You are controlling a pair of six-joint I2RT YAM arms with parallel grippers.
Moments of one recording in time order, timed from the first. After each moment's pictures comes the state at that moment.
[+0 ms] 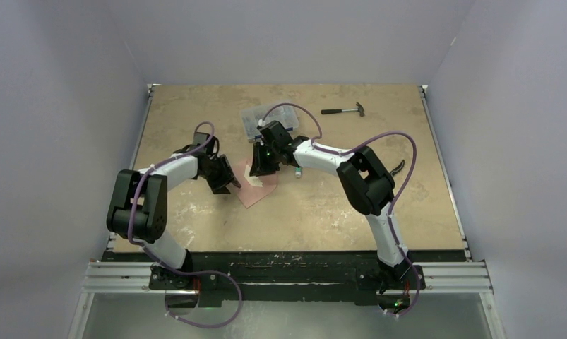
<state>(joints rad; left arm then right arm) -0.17 1.64 0.89 -0.46 0.24 -0.69 0.76 2.18 1.60 -0.28 -0.21 0.66</state>
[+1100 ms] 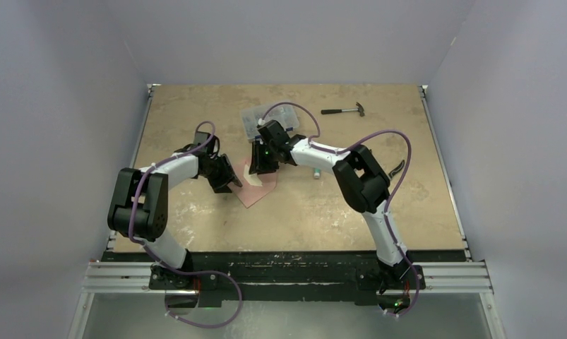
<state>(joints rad) -0.17 1.66 0.90 -0.43 0.27 -0.70 0.76 2.23 1.66 -0.31 -0.18 0.66</state>
